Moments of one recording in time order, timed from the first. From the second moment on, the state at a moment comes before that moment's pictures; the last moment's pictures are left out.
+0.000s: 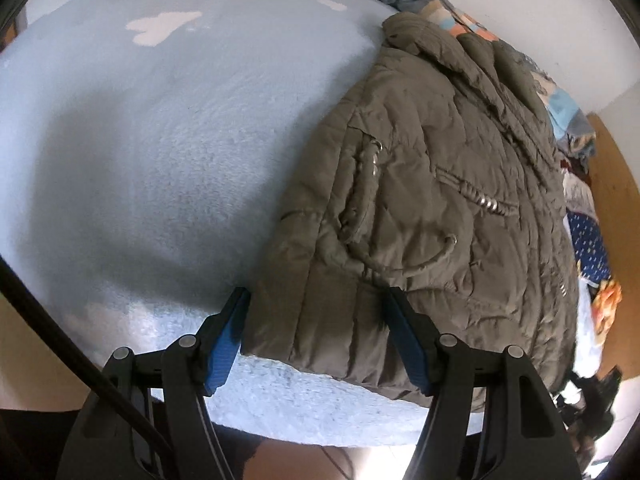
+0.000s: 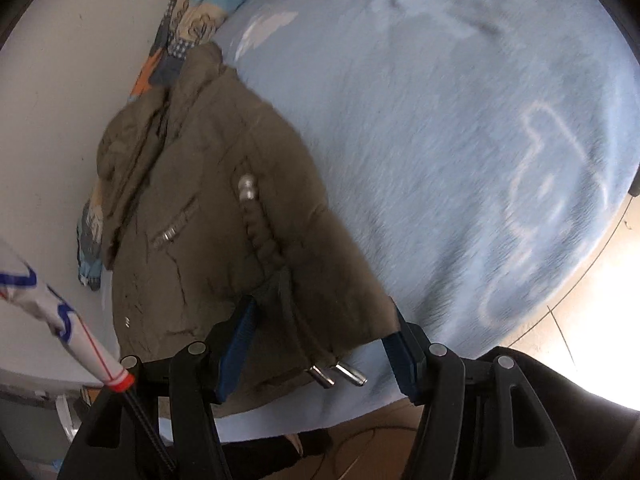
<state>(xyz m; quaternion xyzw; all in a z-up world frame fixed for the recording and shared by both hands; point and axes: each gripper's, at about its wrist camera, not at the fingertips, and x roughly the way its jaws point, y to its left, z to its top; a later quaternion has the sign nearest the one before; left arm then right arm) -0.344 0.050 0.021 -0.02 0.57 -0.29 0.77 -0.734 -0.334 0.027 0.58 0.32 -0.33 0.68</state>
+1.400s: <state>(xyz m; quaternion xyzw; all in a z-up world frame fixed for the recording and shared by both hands) -0.353 0.023 0.019 0.05 0.48 -0.28 0.83 -0.709 -0.336 0.011 0.56 0.26 -0.34 0.71</state>
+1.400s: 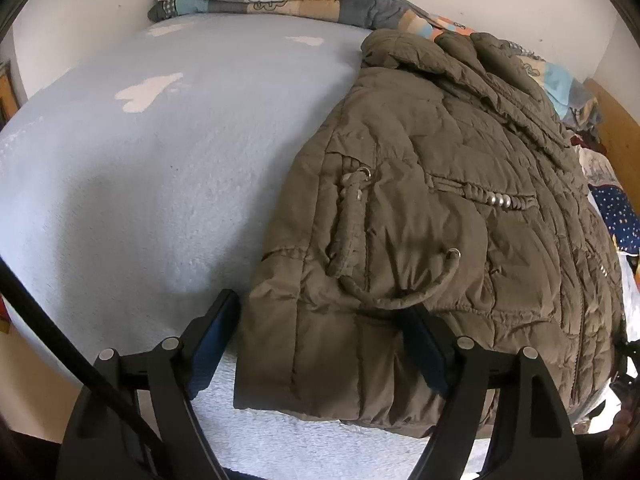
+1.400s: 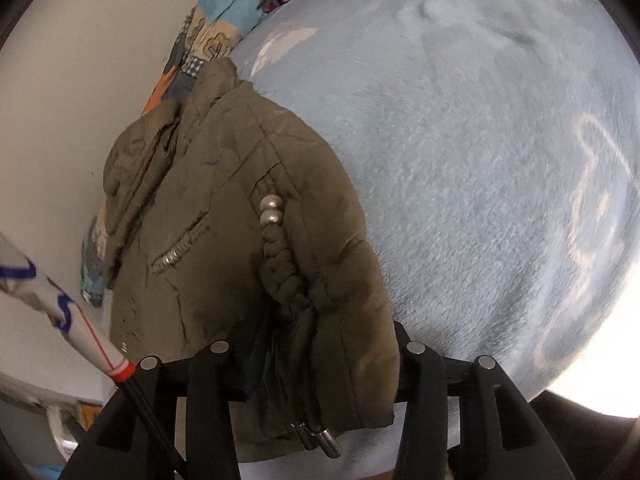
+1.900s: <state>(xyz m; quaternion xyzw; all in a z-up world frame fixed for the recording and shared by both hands) -0.356 0.023 0.026 0.05 0.48 -0.30 0.82 -0.706 -0.335 0.017 0.56 0.26 -0.33 0.72</state>
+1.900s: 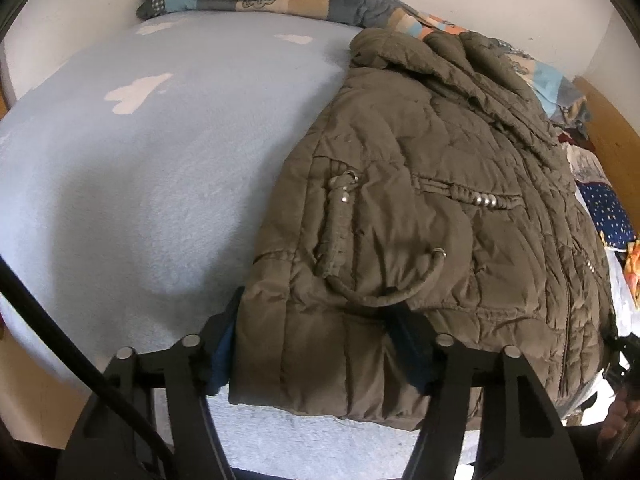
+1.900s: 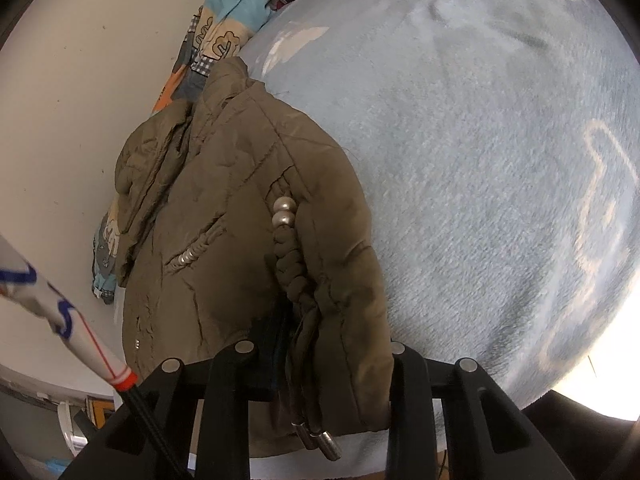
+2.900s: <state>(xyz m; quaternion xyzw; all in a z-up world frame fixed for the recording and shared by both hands) -0.393 -0.003 0.045 0.18 0.37 -0.31 0.86 -0.685 -0.322 0.046 0.47 0.28 -0.36 0.75</state>
